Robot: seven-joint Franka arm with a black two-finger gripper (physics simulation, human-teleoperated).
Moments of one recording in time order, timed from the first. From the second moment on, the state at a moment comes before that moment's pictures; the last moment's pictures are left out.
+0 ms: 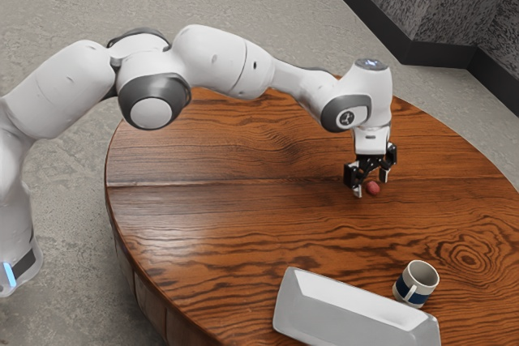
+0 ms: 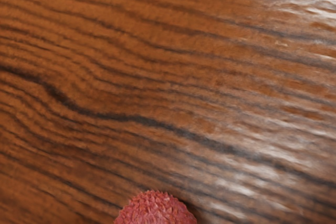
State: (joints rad) arm -0.13 0.70 0.14 -1.21 -0.28 2.21 1.35
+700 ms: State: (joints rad) arm -0.13 0.70 0.14 -1.21 -0.28 2.23 1.33
